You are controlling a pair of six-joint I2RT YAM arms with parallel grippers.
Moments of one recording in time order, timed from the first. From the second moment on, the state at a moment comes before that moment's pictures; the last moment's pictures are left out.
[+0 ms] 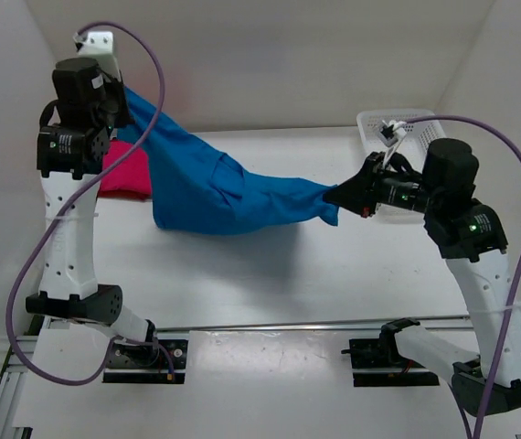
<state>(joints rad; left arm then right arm) -0.09 1.53 2.14 -0.98 -0.19 0.00 0.33 1.01 1.41 -0.71 -0.77 0.28</state>
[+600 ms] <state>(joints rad) -0.13 1.68 2.46 -0.24 -0.28 0.00 0.34 0.92 1.46 -0.33 -0.89 0.60</state>
